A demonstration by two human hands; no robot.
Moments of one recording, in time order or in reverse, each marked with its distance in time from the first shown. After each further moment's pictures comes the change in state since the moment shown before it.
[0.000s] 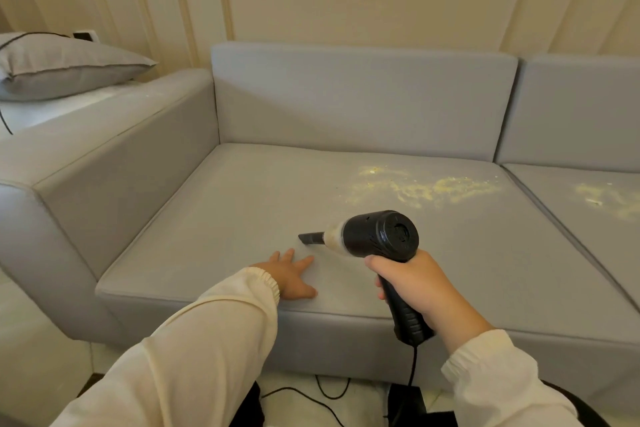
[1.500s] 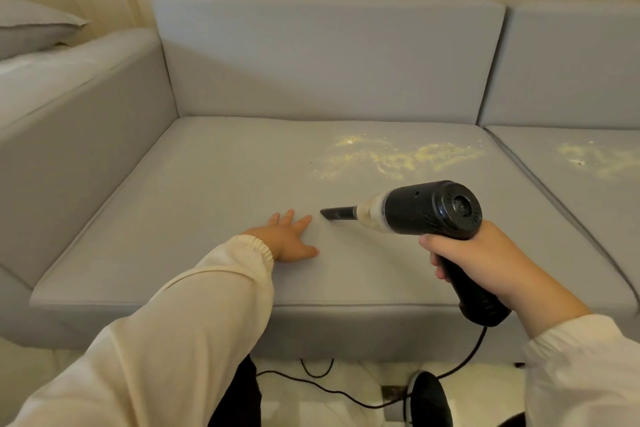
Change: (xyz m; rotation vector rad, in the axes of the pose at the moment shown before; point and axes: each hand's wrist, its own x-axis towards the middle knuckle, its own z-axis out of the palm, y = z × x) left_hand 0.060 0.041 -0.032 -0.027 0.028 0.075; right_hand 0.017 0.019 -0.100 -0.183 0.088 -0.035
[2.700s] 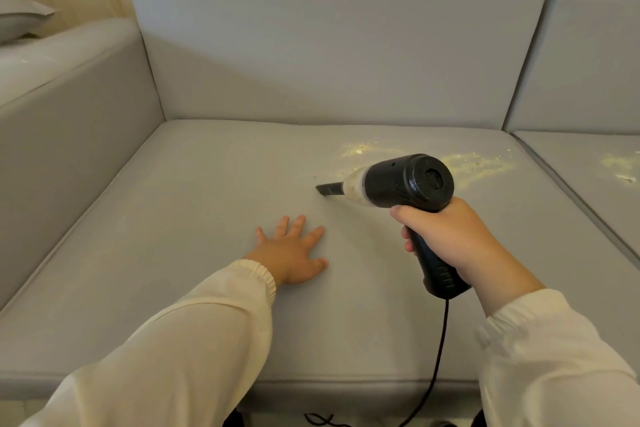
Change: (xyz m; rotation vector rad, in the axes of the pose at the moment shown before) left_hand 0.067 0.004 -0.022 0.122 0.056 0.033; right_hand 0.131 -0.046 0.041 0.056 0.071 0.043
